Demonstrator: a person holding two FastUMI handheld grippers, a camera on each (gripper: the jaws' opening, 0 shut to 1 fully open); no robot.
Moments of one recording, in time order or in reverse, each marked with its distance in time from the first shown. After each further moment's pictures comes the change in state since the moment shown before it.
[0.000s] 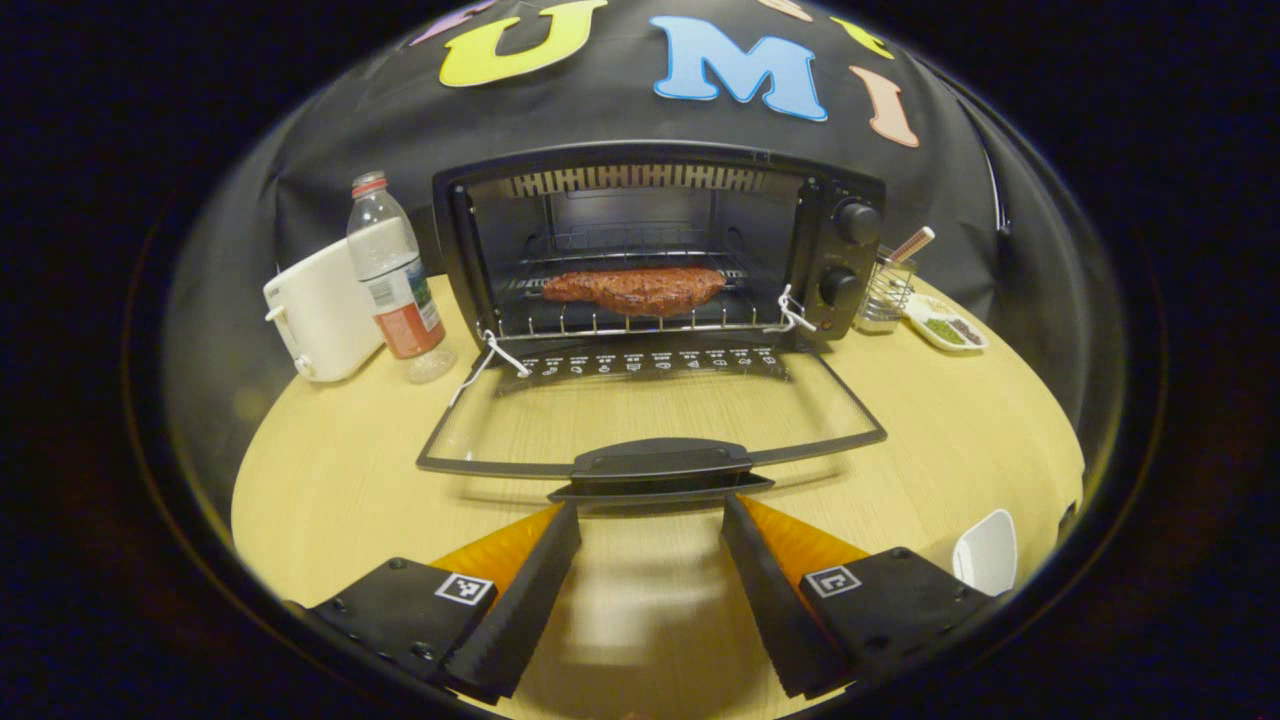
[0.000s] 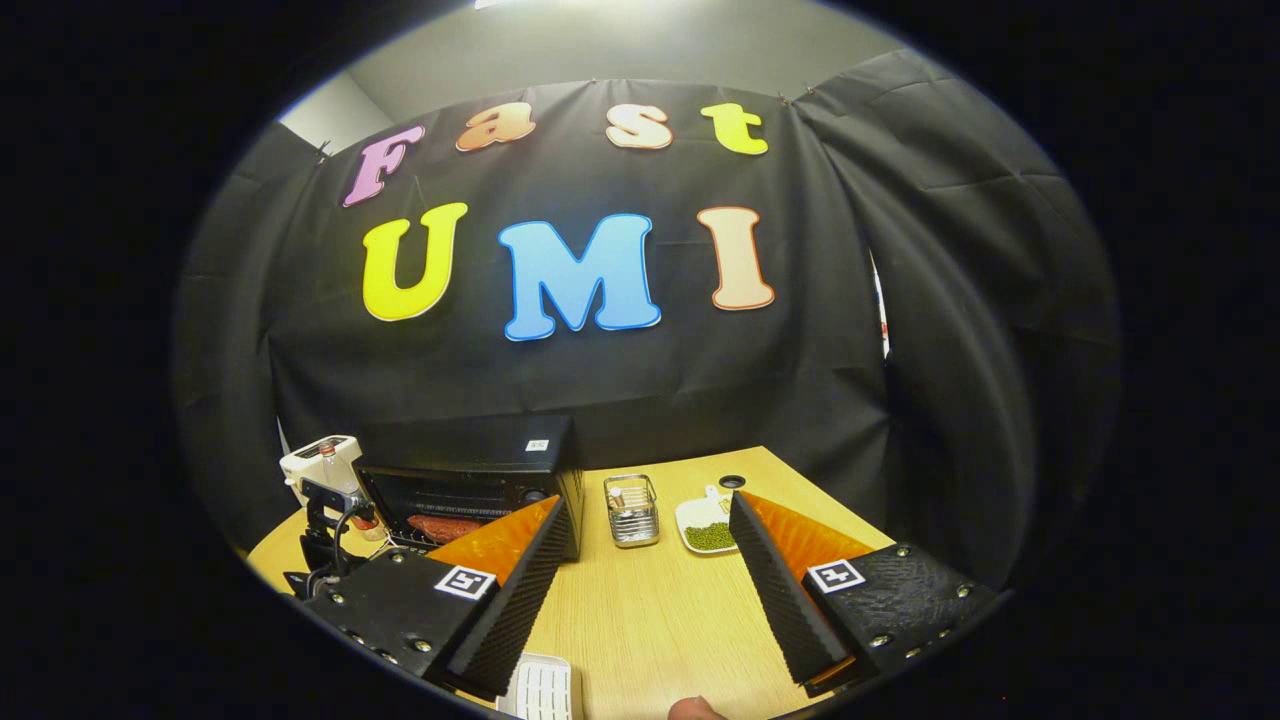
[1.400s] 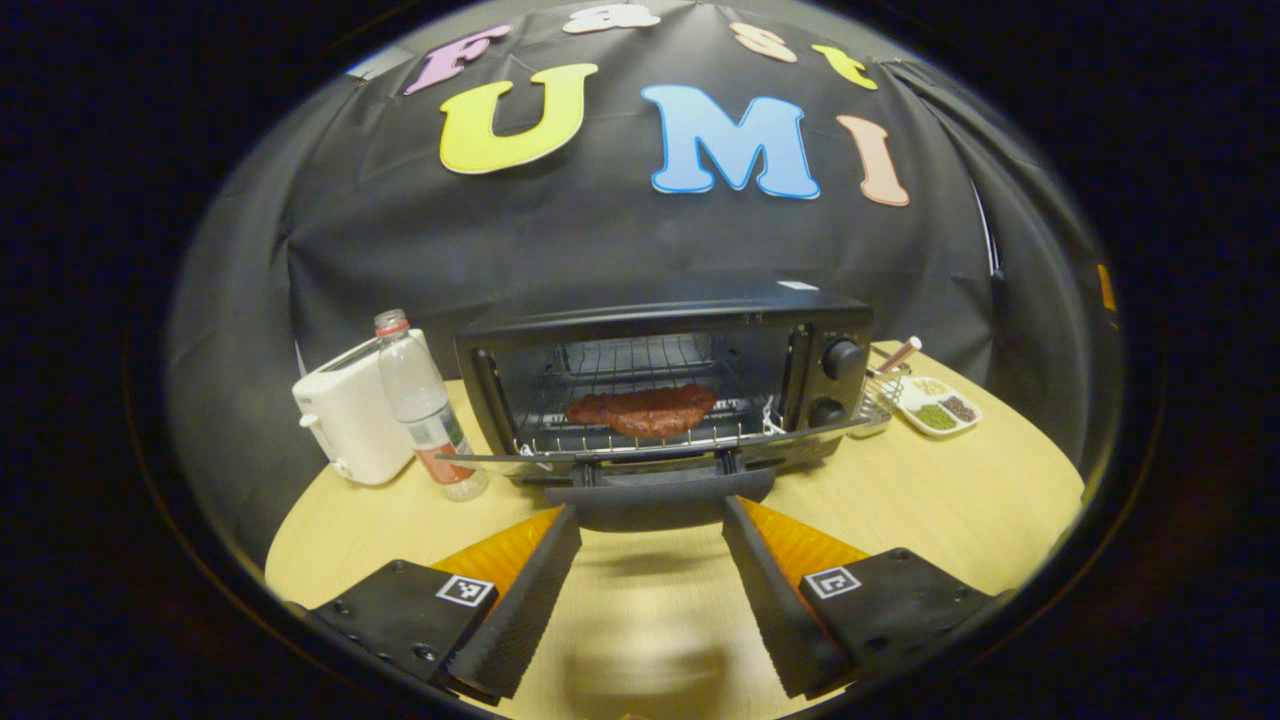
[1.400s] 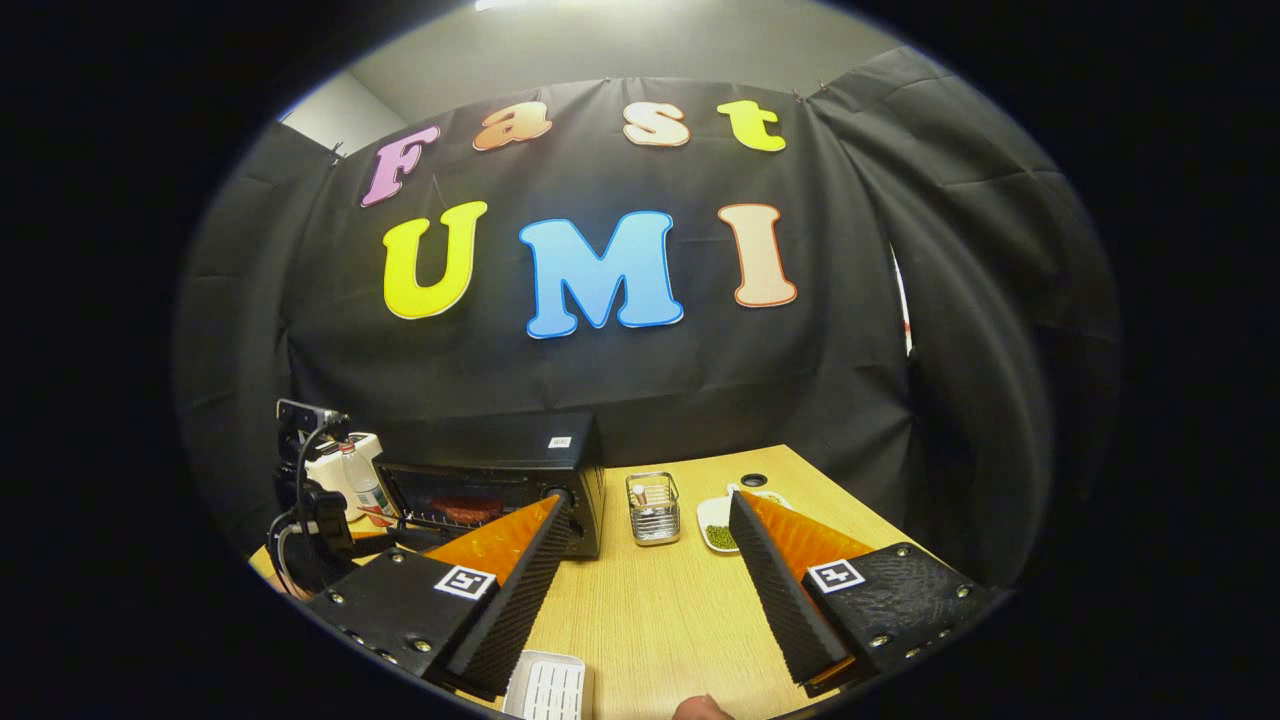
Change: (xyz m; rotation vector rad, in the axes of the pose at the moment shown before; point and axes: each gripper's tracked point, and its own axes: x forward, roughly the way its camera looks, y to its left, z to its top) left arm -0.044 0.008 0.085 0.034 -0.284 0.034; right arm 0.003 0.015 -0.004 -0.001 0.008 0.074
